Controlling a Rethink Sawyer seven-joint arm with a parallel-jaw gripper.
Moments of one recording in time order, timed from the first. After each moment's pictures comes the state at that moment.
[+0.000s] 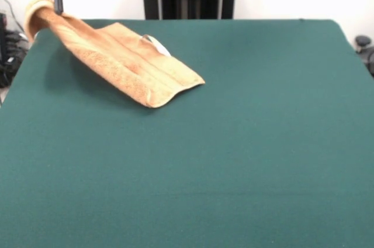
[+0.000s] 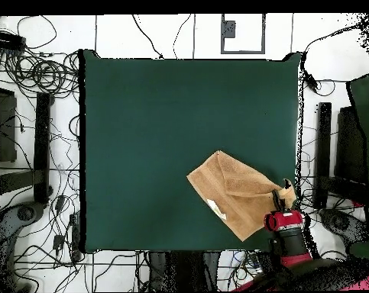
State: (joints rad) arm -0.72 -0.29 -0.35 1.66 -1.10 -1.39 2.58
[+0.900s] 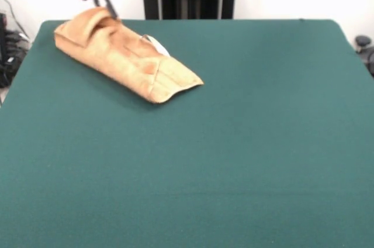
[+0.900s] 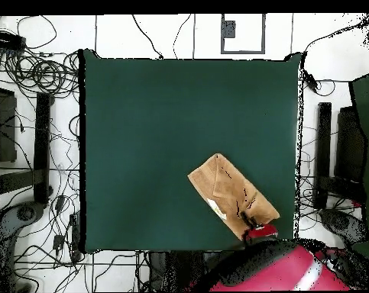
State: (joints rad) arm -0.51 -0.28 -0.43 1.66 -1.47 -1.16 2.82
